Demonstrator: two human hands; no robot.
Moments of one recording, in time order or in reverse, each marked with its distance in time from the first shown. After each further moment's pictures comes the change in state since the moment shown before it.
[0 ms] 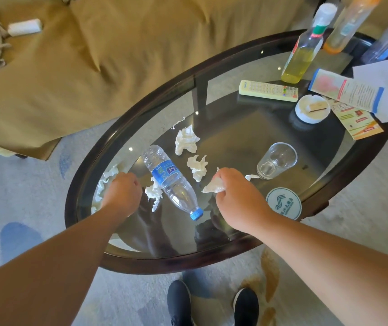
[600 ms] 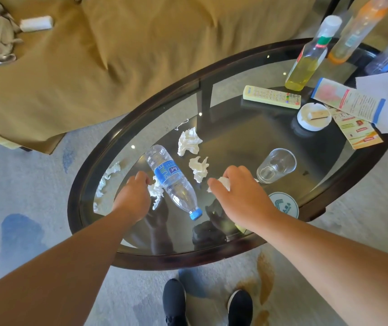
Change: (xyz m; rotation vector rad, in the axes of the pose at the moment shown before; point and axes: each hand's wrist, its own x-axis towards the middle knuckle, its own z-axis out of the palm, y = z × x) left_hand -0.022 0.010 0.008 -0.043 -0.057 0.070; right_hand -0.001 -0.007 -0.013 -0.006 0.041 0.054
